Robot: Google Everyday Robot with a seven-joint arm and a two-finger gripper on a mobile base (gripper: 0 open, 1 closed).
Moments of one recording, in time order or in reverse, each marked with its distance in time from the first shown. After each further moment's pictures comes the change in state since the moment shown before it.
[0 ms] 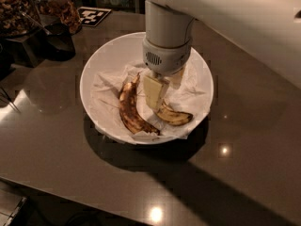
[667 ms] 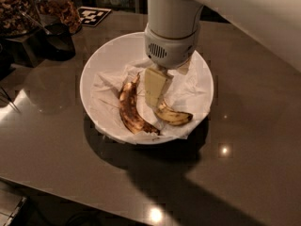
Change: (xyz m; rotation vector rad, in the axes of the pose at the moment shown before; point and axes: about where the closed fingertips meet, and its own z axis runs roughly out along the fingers) arm 0.010 0.005 -0.032 0.070 -0.039 -0.034
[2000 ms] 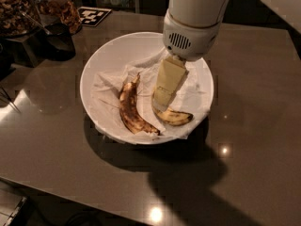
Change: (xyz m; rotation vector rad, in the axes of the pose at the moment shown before) arm 0.021 -0.012 -0.025 -0.003 -0.056 -0.078
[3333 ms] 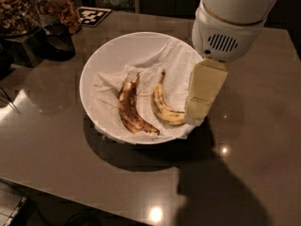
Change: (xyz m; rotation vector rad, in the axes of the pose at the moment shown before) arm 0.041 0.013 -0.039 0.070 -0.045 -0.248
